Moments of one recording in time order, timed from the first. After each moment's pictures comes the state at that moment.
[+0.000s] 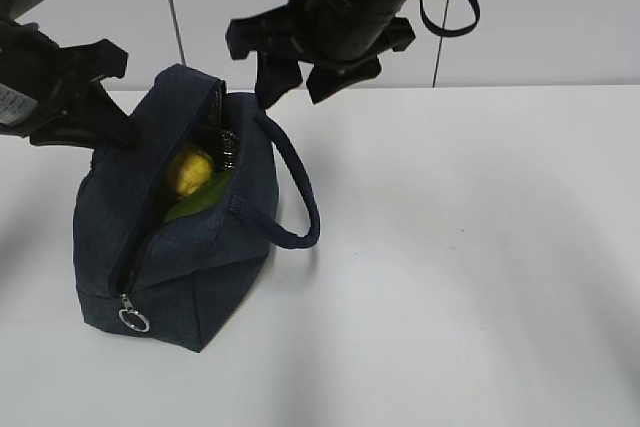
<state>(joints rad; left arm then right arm) -0.14 1.51 -1.10 -0.63 0.82 0.24 0.58 1.88 -1.75 0.15 0.94 0.11</state>
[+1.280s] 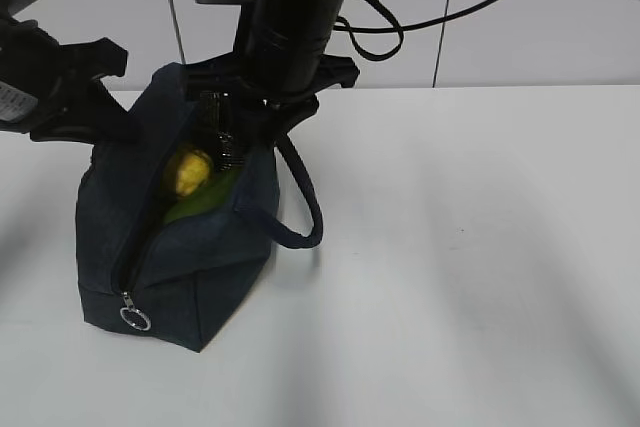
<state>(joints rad) -0.14 1.51 -1.10 -0.63 0.80 0.27 0.62 2.16 -2.10 0.16 1.24 0.16</state>
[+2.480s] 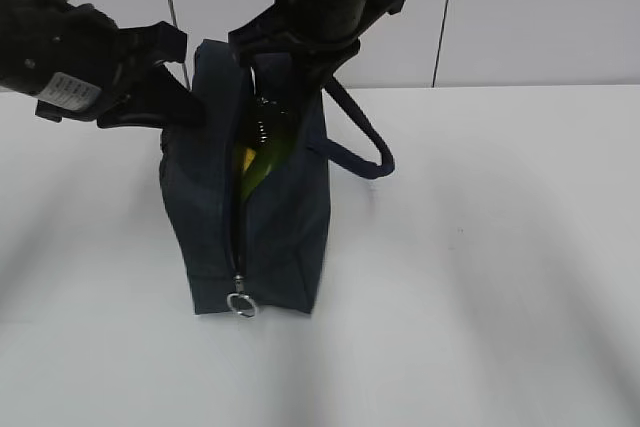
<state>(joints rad) -0.29 1.52 -1.10 -0.79 0.70 0.37 0.62 2.07 -2.11 -0.12 1.26 0.11</state>
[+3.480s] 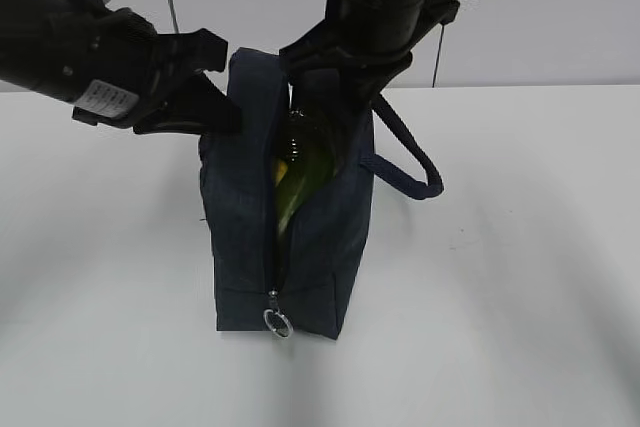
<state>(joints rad) -0.37 1.52 -1.10 -0.80 0.67 0.37 0.59 1.96 -1.91 -0.14 1.26 0.11</state>
